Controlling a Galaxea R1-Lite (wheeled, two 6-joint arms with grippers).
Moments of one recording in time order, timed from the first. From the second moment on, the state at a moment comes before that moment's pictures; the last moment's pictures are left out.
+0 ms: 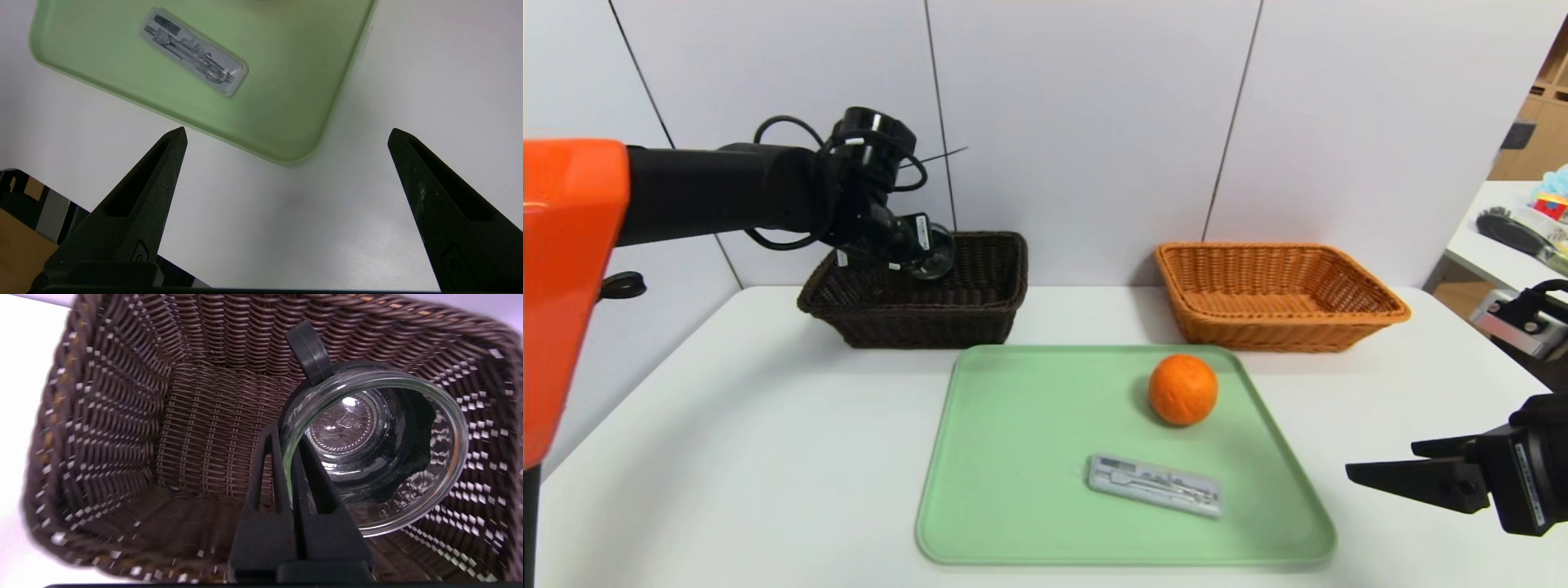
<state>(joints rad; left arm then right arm) -0.32 2.10 -1.87 0.38 0.31 -0.40 0.18 1.20 -0.81 0.40 0.32 0.02</state>
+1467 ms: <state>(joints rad) -0.28 2.27 -1.97 0.45 0.31 -0.41 0.17 1.17 -0.79 0.41 0.32 0.03</state>
